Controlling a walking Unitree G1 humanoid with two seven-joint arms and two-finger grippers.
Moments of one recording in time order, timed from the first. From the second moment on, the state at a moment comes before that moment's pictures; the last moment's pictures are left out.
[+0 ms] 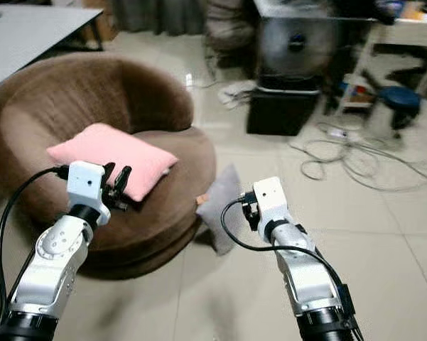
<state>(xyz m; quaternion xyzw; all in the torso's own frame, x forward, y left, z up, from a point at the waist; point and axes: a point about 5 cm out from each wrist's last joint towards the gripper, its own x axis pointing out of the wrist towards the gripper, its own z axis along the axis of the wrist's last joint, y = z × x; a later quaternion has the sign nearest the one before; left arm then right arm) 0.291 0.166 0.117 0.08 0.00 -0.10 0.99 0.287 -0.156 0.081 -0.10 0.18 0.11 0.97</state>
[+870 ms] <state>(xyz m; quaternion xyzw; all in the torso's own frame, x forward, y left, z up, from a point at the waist) 0.287 0.164 0.116 0.09 -0.01 -0.11 0.99 0.289 -0.158 0.083 -0.09 0.15 0.13 0.98</state>
